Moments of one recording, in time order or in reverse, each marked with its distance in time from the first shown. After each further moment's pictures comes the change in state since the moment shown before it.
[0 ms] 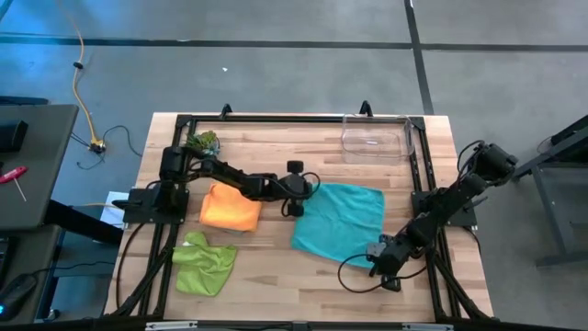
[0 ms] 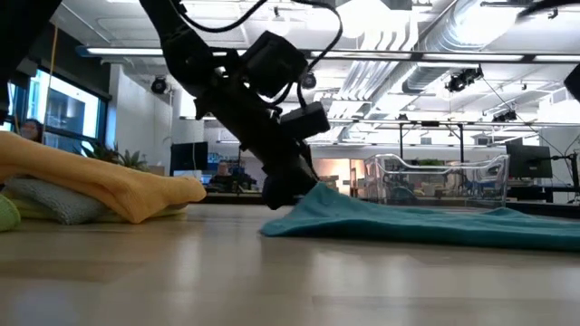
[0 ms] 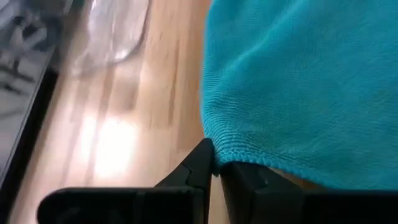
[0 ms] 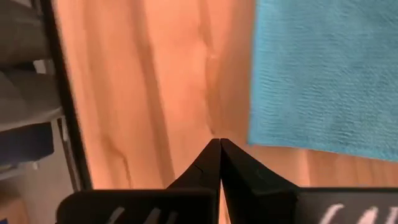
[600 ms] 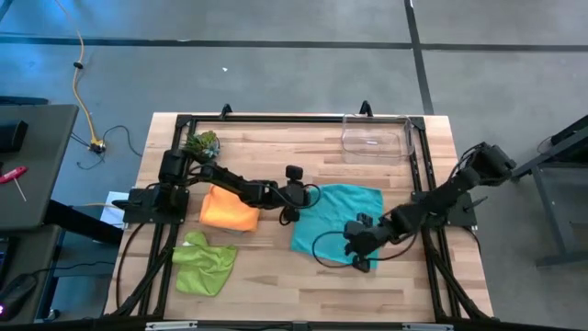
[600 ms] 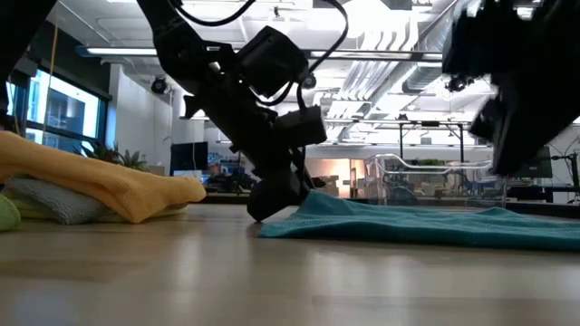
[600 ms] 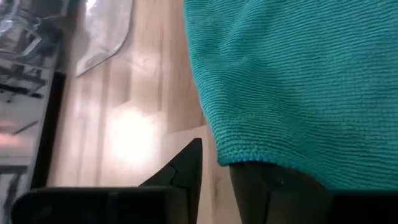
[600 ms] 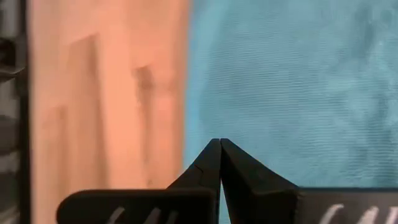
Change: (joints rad) left arm -0.057 0.002 0.000 -0.063 -0.126 0.076; right arm -0.230 0.025 0.128 0.000 0.244 -0.234
